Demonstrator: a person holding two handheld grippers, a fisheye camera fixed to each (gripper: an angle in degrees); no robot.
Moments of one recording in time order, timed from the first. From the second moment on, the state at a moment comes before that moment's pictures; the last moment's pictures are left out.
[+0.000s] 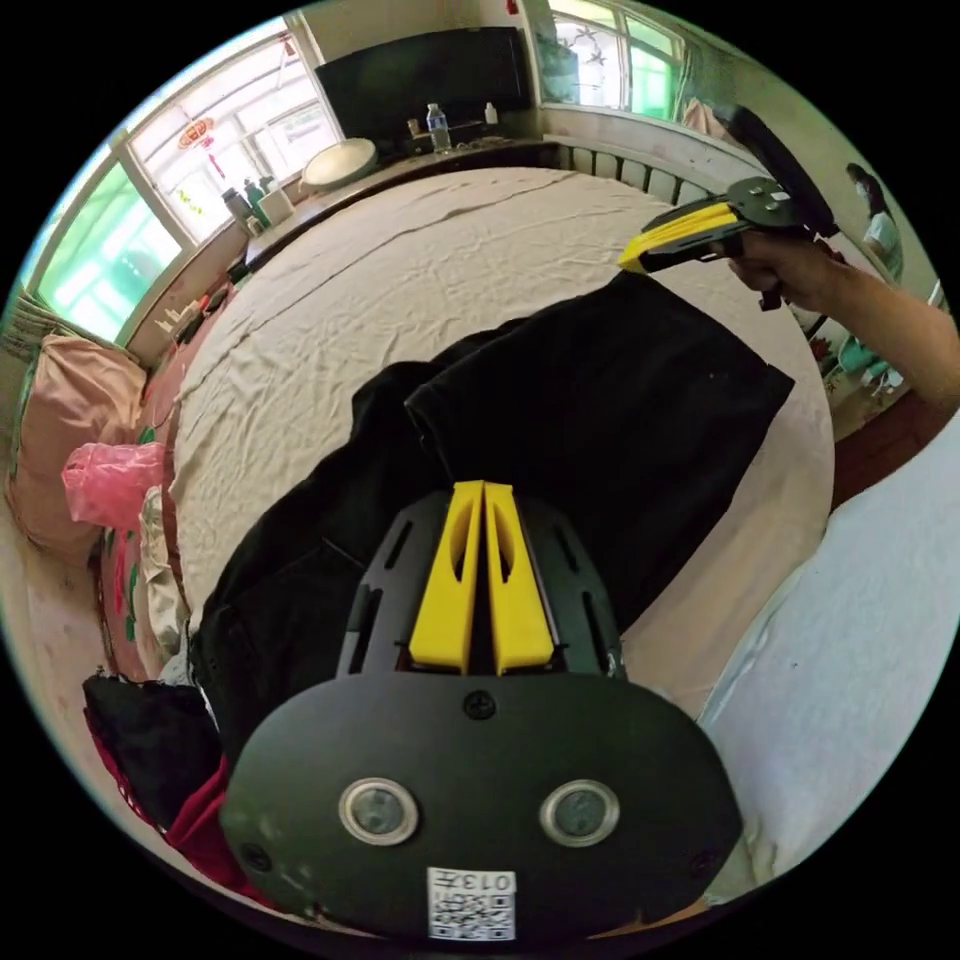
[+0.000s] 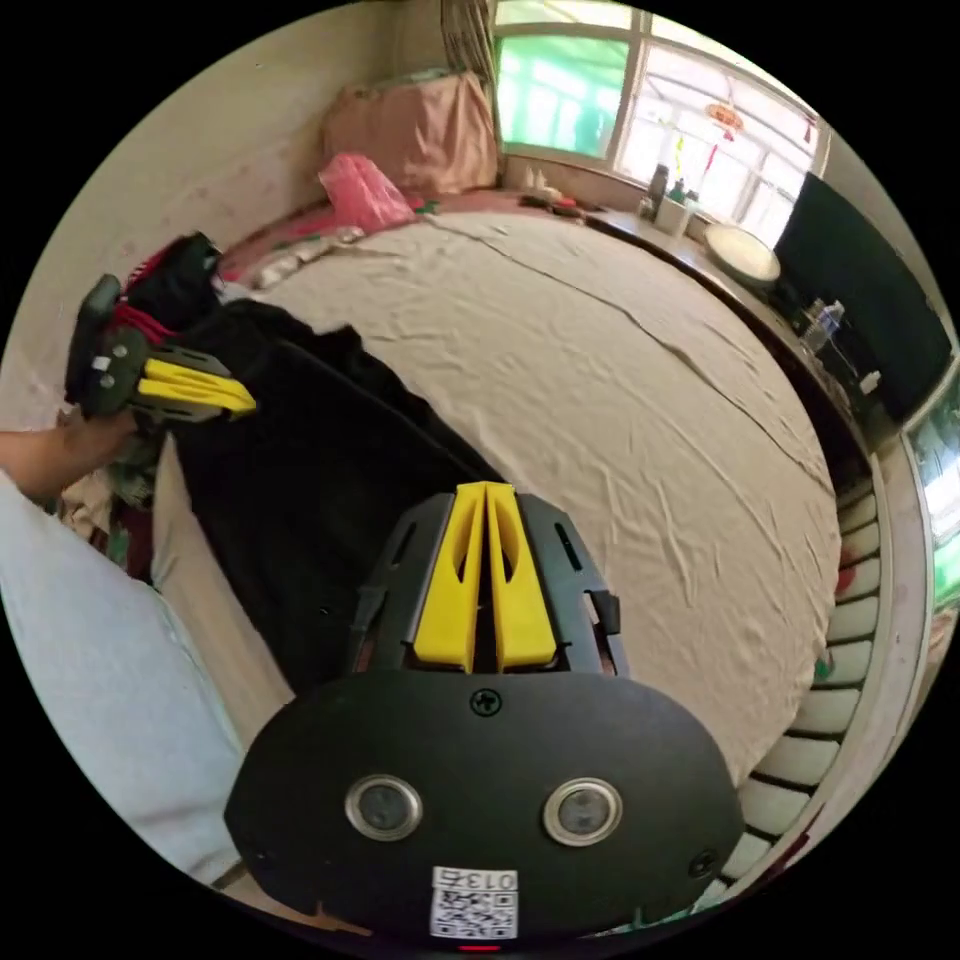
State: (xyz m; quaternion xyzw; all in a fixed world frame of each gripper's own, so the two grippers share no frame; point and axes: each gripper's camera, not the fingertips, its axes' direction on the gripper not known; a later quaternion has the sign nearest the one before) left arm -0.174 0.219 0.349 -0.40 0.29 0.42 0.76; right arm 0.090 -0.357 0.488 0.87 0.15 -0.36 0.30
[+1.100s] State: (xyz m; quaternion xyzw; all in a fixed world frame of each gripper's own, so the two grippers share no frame) left arm -0.642 0.239 0.329 -0.45 0.17 -0.15 0.86; right arm -0.430 -0.261 0.441 0.57 0.39 -0.65 0.31
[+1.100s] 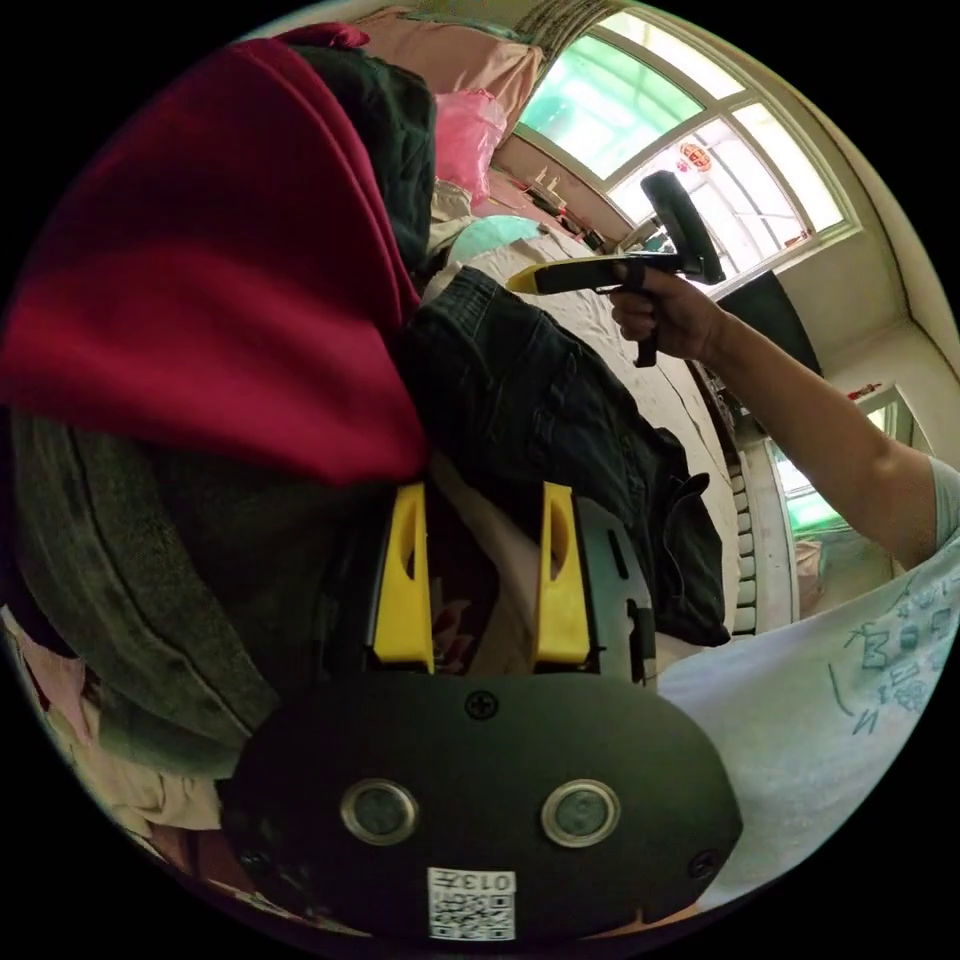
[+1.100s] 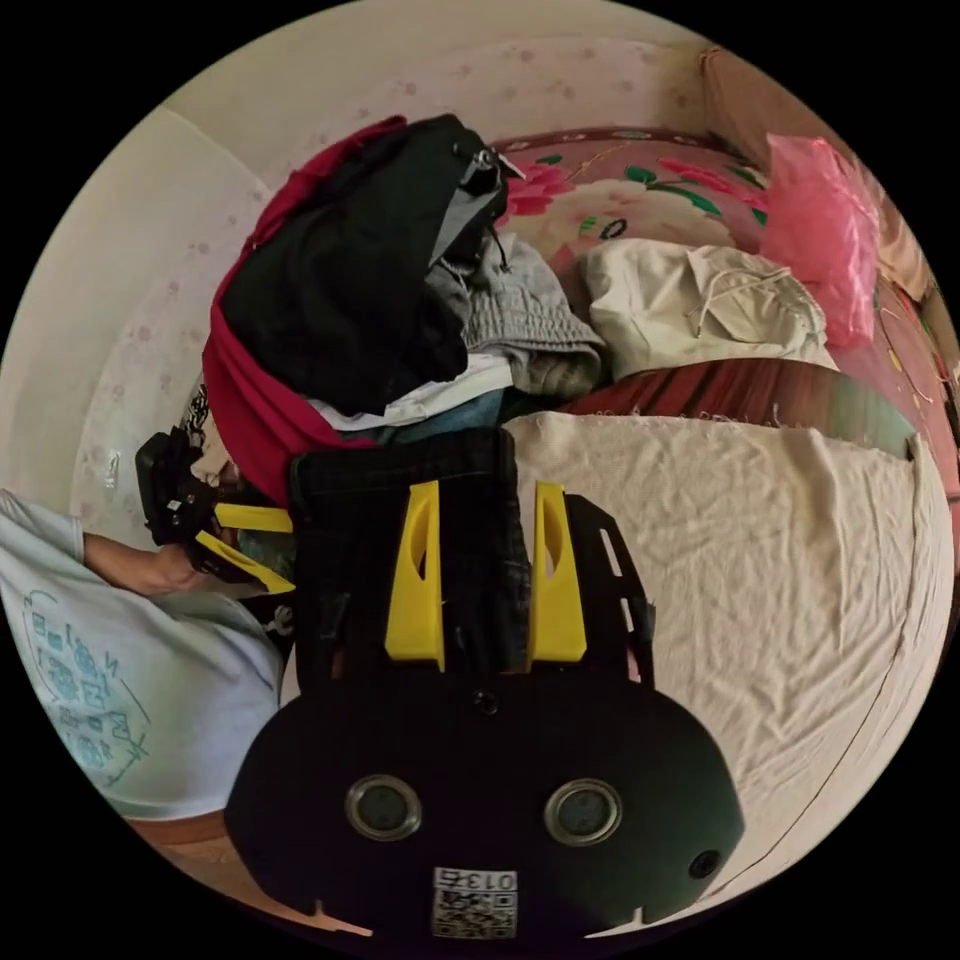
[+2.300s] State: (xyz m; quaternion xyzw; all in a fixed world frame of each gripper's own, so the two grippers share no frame) left arm -0.138 0.173 0.158 -0.29 0.51 0.45 0.67; right arm 0.180 -0.275 0.422 0.79 0.15 -0.56 0.21
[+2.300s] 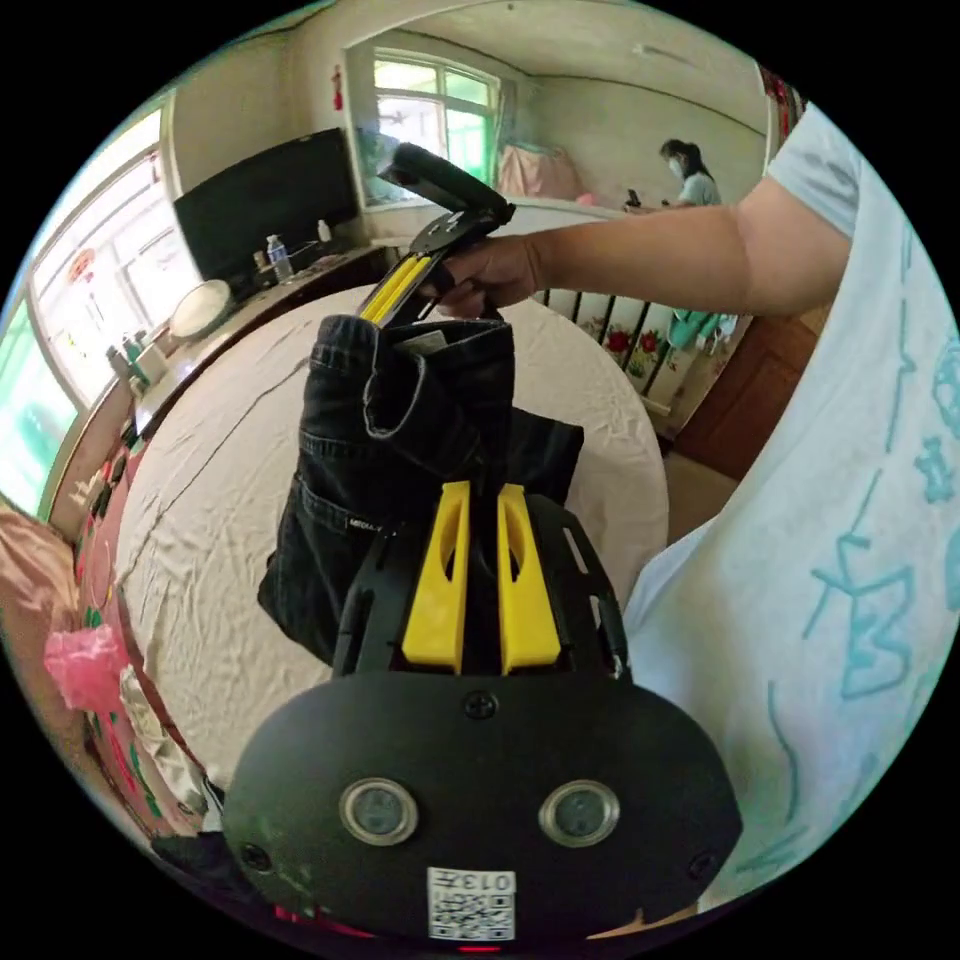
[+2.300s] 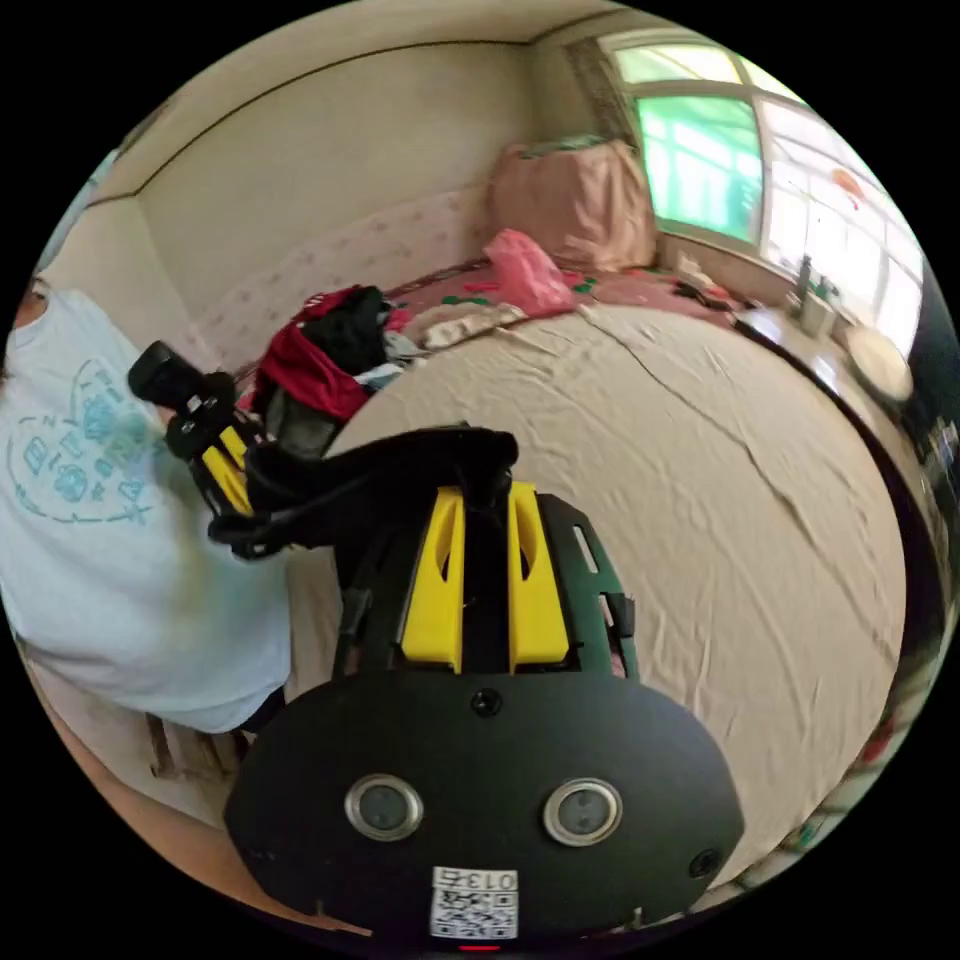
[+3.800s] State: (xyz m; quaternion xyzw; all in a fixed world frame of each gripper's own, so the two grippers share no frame) left arm 0.017 0.228 0.313 -0.41 0.36 0.47 0.70; right arm 0.313 -0.301 0.425 0.80 -0.08 -0.42 0.43
